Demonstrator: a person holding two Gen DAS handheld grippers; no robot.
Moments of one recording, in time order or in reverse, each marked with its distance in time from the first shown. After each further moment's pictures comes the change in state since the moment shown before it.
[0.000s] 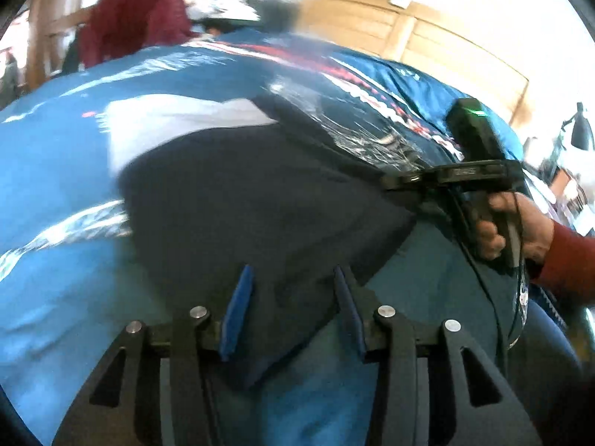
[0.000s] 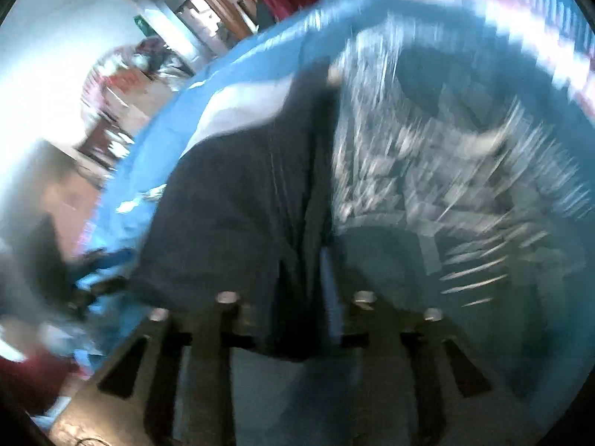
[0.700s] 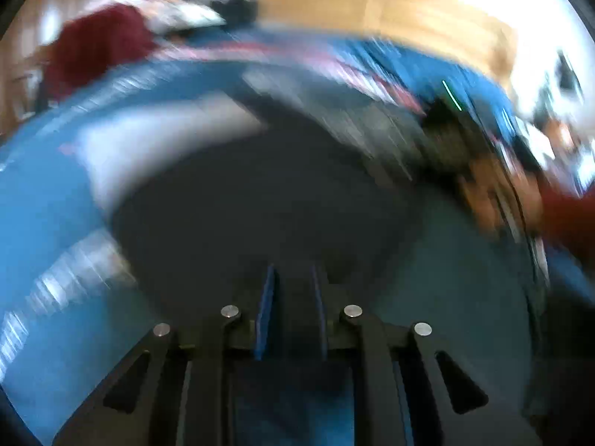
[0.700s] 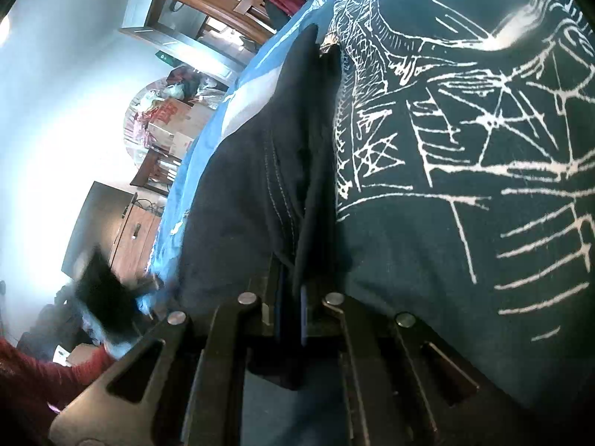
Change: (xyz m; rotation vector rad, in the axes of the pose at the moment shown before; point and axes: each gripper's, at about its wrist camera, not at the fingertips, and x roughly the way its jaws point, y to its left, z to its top) left arm 0.036 -0.011 -0.016 0.244 0.101 -0.021; right arm 0.067 -0.061 -0.030 0.252 0.070 0.385
